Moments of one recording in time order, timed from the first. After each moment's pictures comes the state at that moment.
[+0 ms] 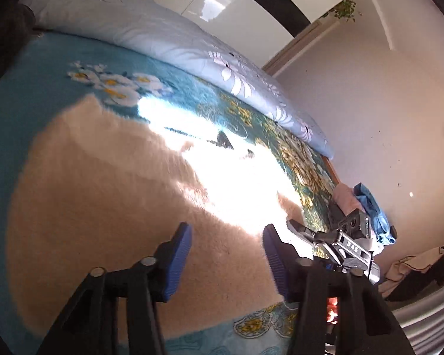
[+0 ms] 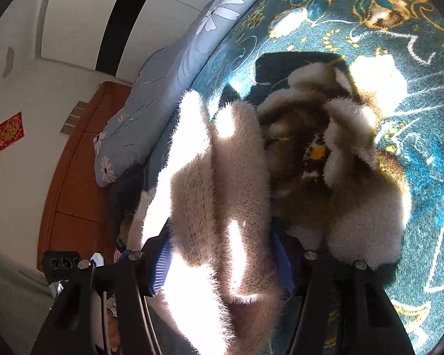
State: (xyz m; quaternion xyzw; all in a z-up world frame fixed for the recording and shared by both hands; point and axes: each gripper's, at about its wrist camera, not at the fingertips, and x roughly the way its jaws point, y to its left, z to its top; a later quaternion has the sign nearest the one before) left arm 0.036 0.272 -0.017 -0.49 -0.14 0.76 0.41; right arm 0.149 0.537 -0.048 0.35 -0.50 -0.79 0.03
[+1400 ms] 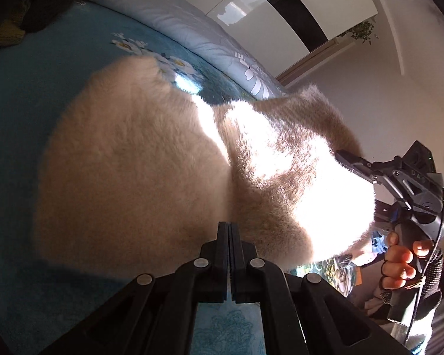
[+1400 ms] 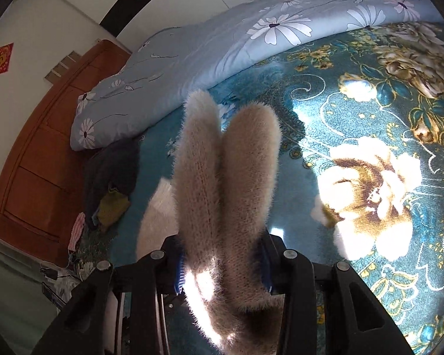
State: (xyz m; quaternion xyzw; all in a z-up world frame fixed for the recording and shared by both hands) left arm 0.061 0.188 -0.025 -0.47 -0.22 0.76 0.39; right arm 0.115 0.454 0.074 0.41 -0.34 -0.84 -0.03
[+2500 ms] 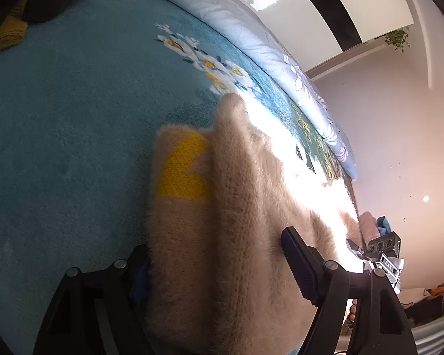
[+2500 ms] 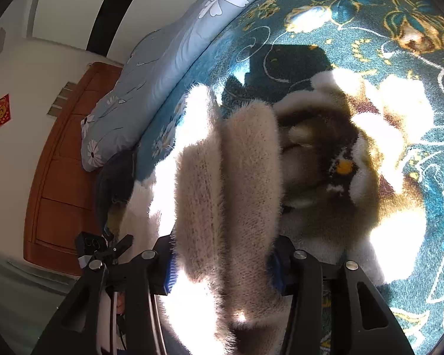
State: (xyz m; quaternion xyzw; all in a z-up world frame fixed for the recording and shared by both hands) left arm -0.039 0.169 -0.058 -0.55 -0.21 0.73 0.35; right arm 0.137 0.526 -0.030 0.40 -0.47 -0.79 0.02
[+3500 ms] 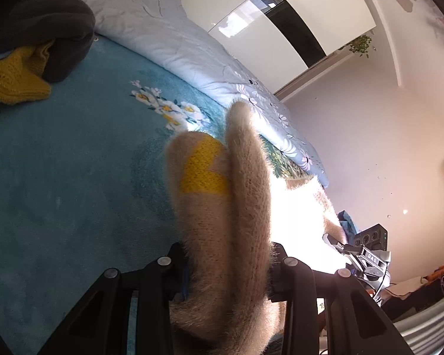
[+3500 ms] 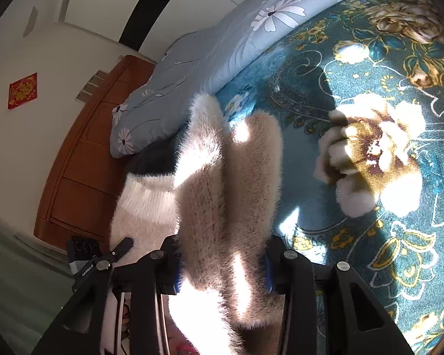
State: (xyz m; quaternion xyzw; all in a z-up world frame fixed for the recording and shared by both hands) left arm 0.062 0.123 0.064 -0.47 -0.22 0.76 0.39; right arm 0.179 0.472 0.063 0.36 -0.43 -0.82 0.06
